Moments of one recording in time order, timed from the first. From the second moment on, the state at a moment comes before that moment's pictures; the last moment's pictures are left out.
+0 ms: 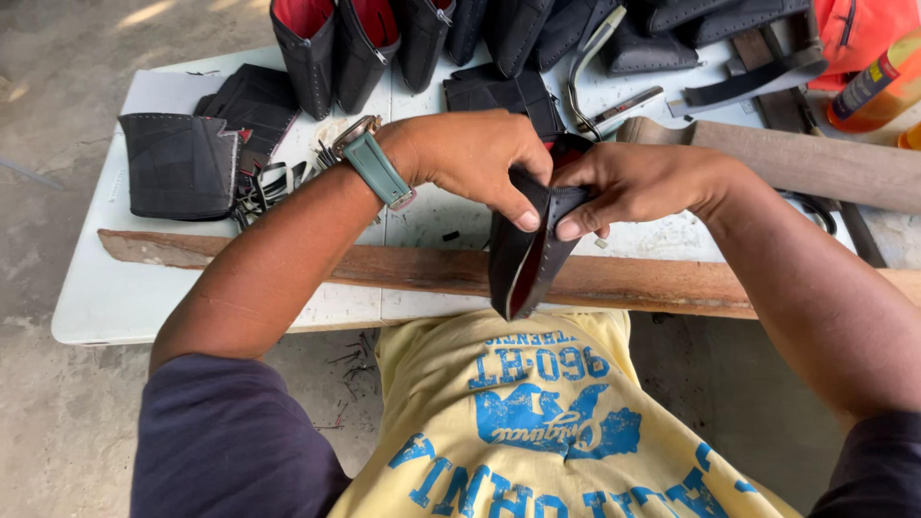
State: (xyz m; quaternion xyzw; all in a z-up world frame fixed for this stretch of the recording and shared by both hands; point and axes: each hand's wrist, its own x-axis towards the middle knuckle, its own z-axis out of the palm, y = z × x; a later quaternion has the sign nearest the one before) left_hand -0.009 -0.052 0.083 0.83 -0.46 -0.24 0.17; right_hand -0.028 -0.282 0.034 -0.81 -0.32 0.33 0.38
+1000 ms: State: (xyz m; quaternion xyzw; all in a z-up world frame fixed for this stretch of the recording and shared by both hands) left_hand -0.025 -0.043 0.072 0.86 -0.43 -0.13 0.25; right_hand -0.040 -0.281 0.031 -0.85 -0.31 0.13 0.40
